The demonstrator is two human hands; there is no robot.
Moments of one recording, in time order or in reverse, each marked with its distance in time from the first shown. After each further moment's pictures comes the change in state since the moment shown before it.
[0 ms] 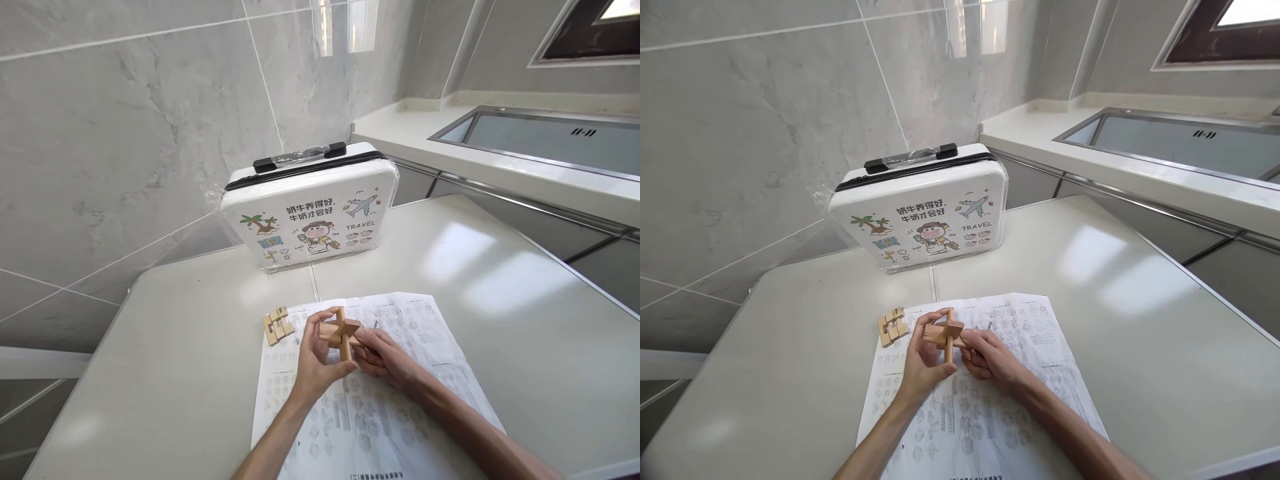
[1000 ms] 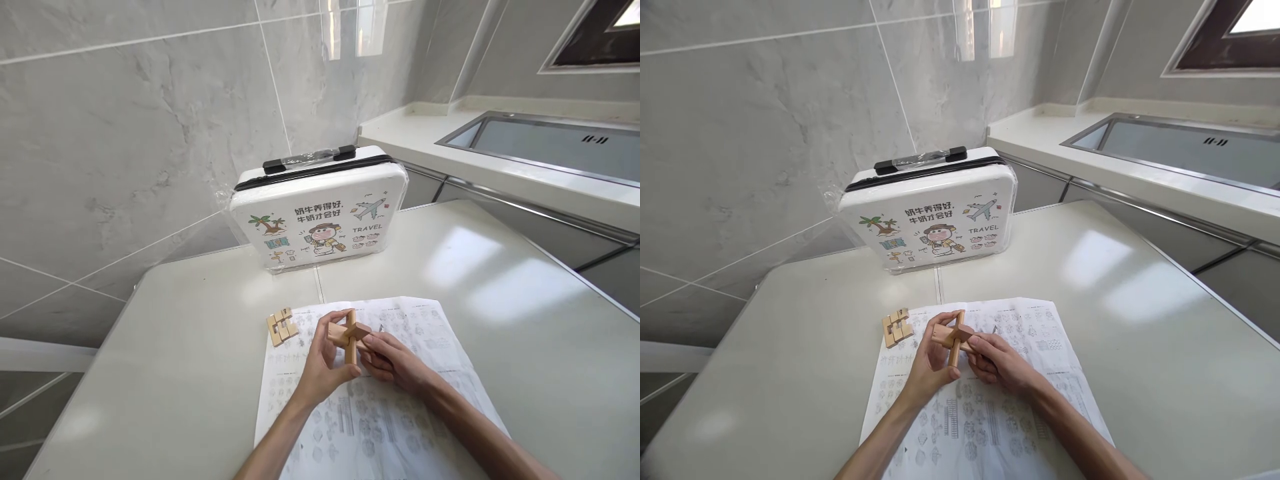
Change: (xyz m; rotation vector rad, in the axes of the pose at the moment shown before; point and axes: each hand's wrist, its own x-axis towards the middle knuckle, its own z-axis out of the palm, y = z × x) left_hand -0.001 0.003 -0.002 -0.030 -0.126 -0.051; right_hand -0.002 -0.003 -0.009 -0.006 -0.091 0.035
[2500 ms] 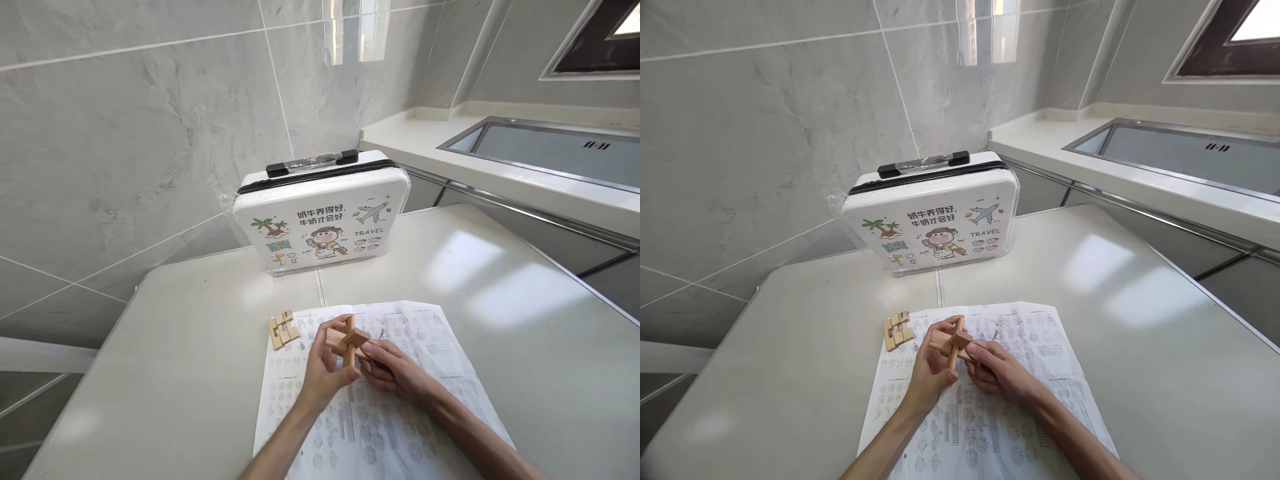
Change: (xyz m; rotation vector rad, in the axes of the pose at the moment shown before) left_hand -0.004 0.001 0.005 -0.081 0.079 -0.044; right_hand -0.002 0.004 0.005 -0.030 -0.013 0.018
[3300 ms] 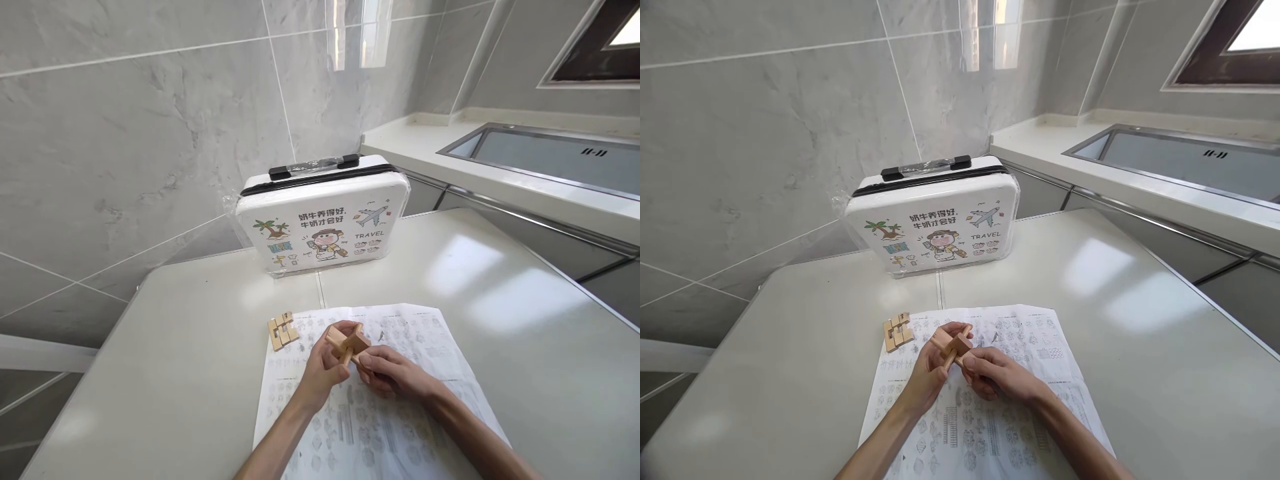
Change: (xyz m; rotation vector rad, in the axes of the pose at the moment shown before) left_hand 0.003 0.004 -0.007 -0.076 -0.148 -0.100; right_hand -0.003 -0.017 0.001 -0.160 -0.135 0.048
